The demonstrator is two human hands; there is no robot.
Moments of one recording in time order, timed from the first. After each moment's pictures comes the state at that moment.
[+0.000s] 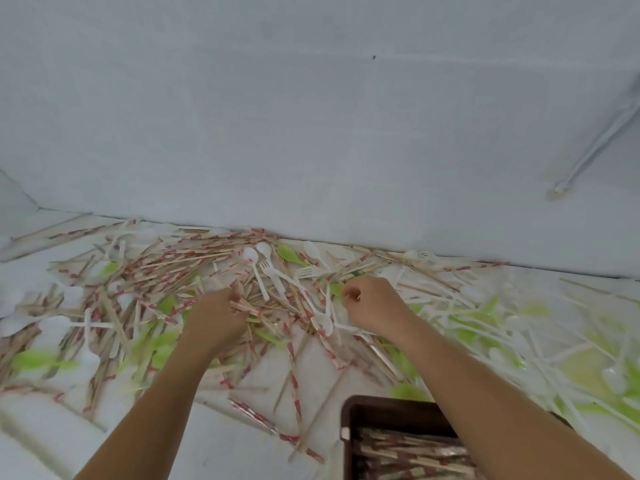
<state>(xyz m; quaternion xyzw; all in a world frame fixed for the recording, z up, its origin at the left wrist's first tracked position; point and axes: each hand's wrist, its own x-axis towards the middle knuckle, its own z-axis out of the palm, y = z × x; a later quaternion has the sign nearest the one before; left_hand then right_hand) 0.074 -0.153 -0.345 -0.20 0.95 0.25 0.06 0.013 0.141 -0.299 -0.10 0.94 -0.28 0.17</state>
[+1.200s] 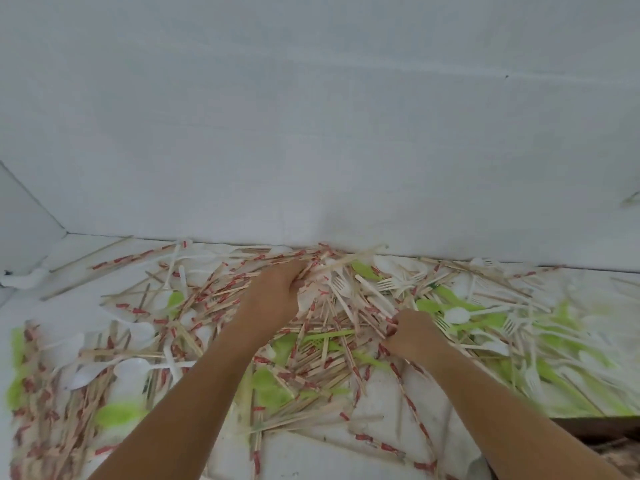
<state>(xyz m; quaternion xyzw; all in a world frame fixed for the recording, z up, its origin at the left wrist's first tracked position) 0.012 -0.284 -0.310 0.08 0.94 0.32 -0.06 0.017 -0.003 -0.348 0.06 0.97 -0.13 0.21</state>
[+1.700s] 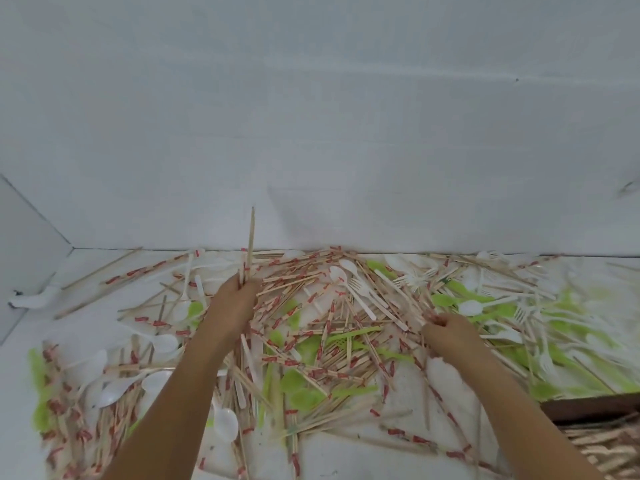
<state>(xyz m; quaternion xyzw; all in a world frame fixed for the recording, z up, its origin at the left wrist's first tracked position) 0.022 -0.381 -0.313 -0.21 0.76 0.61 0.09 0.058 -0.012 -0.322 0.24 0.90 -0.34 0.15</state>
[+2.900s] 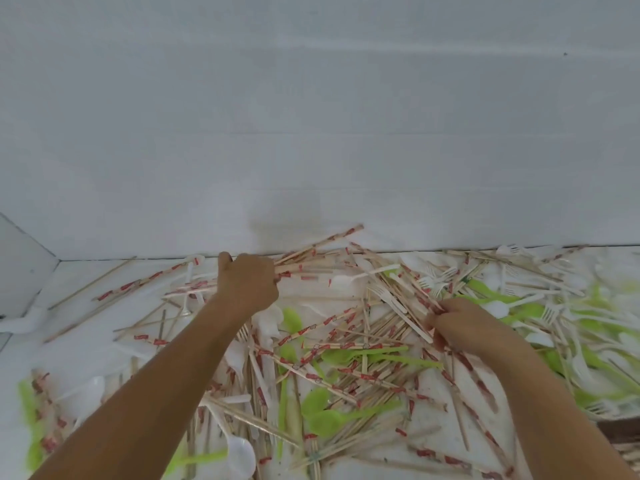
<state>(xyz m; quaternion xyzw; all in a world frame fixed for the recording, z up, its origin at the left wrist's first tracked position) -0.070 -0.385 -0.313 0.04 0.99 -0.07 0.09 0.023 -0.049 -0.269 0.18 0.90 -0.31 0.26</state>
